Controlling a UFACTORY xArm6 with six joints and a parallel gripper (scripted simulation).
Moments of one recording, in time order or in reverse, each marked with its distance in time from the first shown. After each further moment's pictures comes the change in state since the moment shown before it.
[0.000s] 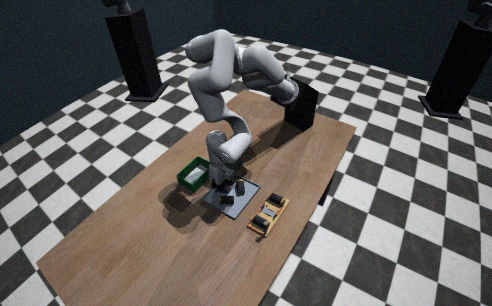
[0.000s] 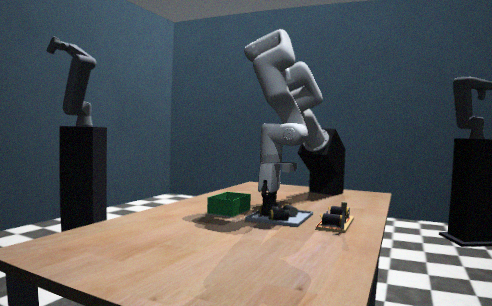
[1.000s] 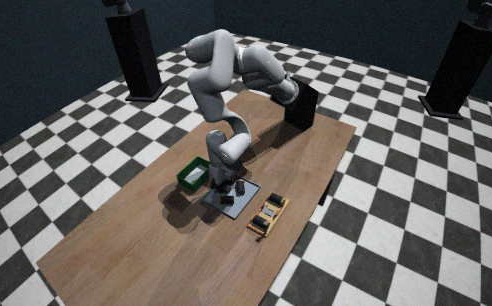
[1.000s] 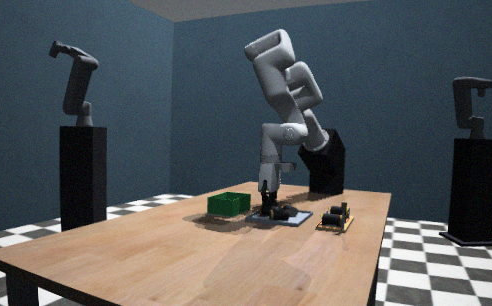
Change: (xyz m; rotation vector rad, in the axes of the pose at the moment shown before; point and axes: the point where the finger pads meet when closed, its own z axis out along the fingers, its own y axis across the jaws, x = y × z) arm 0.000 0.000 0.000 0.002 0.001 0.000
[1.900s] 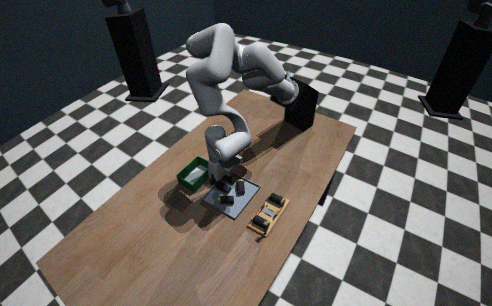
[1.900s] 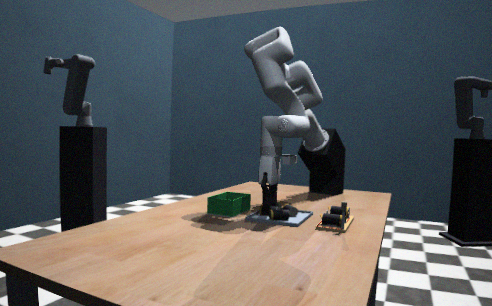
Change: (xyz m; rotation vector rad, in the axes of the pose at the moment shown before) arm 0.000 -0.001 -0.025 0.004 0.002 -0.001
